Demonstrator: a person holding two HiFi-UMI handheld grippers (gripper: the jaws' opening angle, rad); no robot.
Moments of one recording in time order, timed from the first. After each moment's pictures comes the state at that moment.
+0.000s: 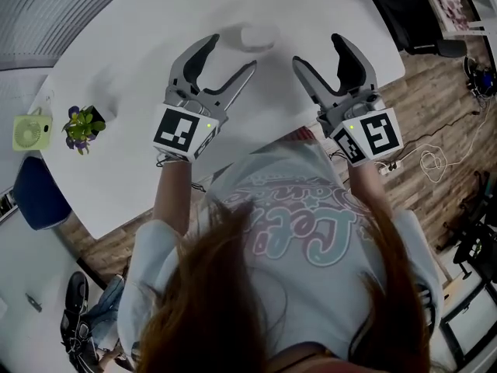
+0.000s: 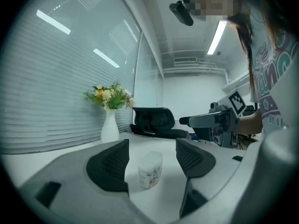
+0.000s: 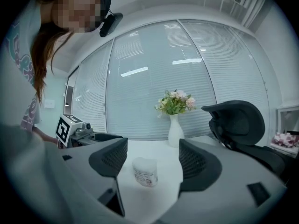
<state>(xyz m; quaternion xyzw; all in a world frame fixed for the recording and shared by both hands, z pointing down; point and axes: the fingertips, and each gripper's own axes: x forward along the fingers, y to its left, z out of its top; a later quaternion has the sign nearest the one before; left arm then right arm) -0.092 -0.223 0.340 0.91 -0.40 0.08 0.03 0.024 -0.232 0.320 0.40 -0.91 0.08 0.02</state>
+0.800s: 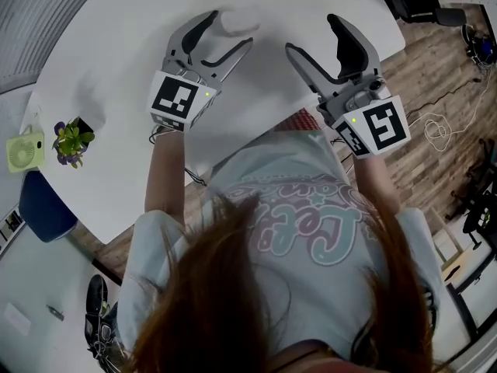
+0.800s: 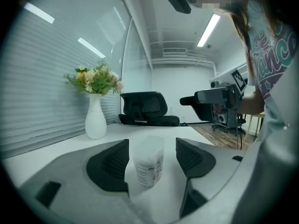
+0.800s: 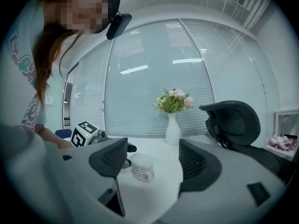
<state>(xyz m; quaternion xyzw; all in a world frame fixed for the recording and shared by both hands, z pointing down) -0.065 -0.250 0.398 0.94 -0.32 0.14 0.02 0.032 -0.226 0.327 0.41 -0.91 0.07 0.04</state>
